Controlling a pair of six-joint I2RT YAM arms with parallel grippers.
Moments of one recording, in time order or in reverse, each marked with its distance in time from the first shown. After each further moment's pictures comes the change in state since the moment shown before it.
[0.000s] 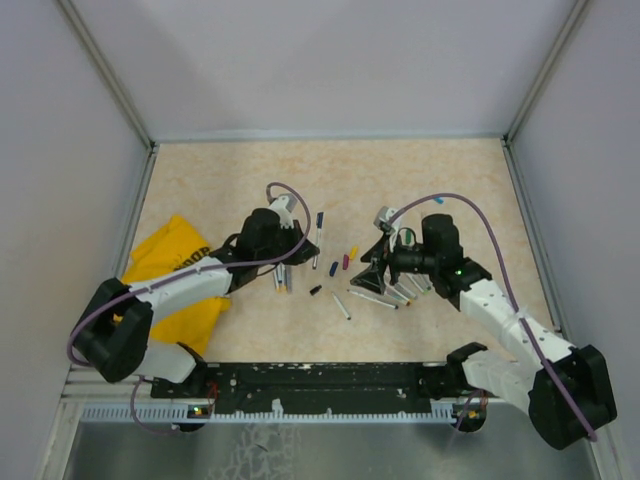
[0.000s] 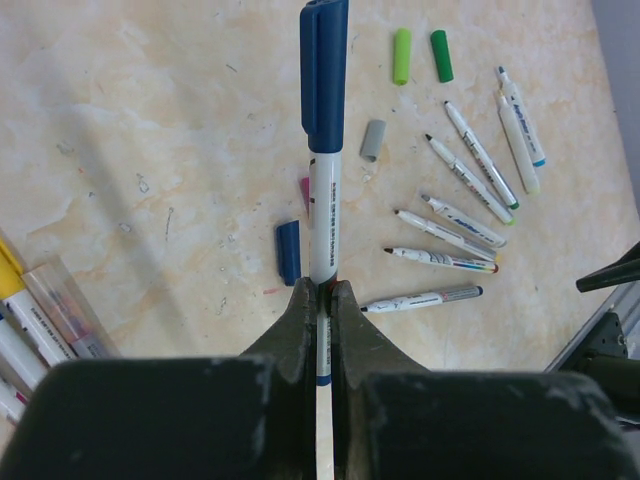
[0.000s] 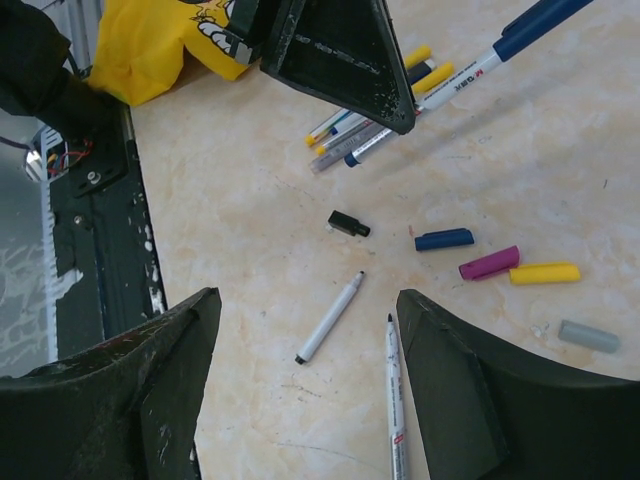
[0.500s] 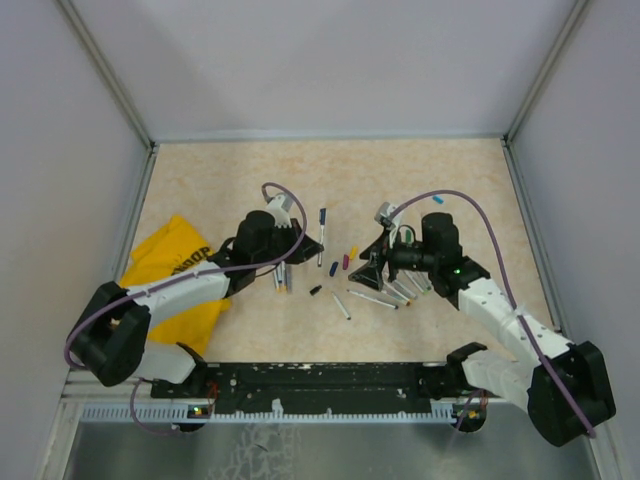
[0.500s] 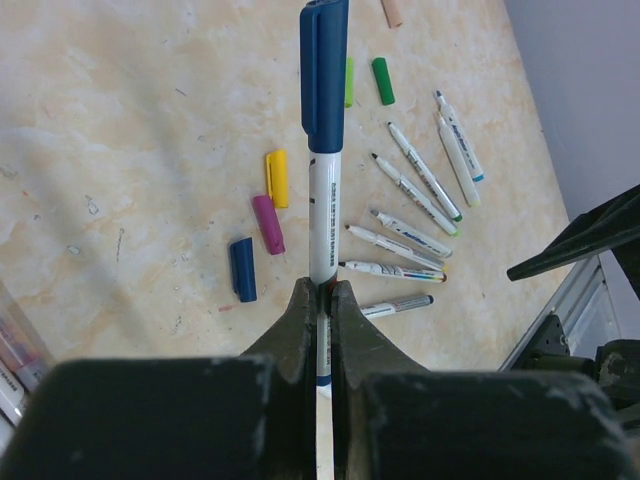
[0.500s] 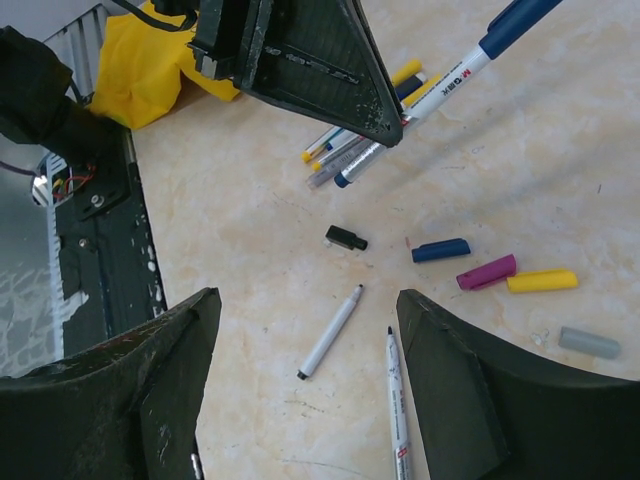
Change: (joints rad) left arm 0.003 -0.028 -0.046 0.126 0.051 -0.064; right arm 0.000 0.019 -0.003 0.063 0.017 0.073
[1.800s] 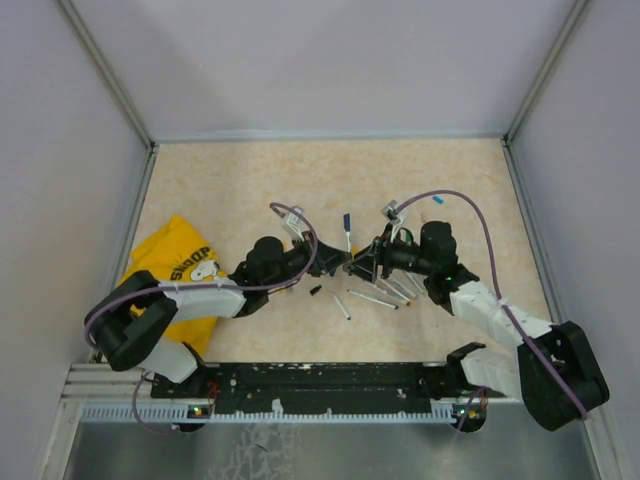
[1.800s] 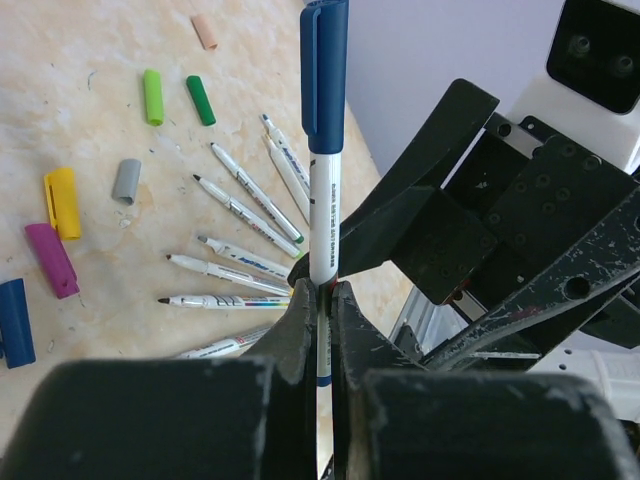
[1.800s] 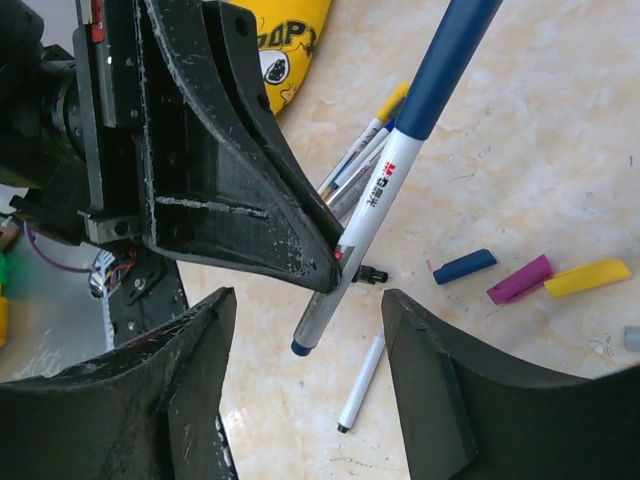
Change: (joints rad) left arm -0.165 0.106 -0.147 0.573 -0.023 -0.280; right arm -0.001 0.084 -0.131 0.385 0.058 0.374
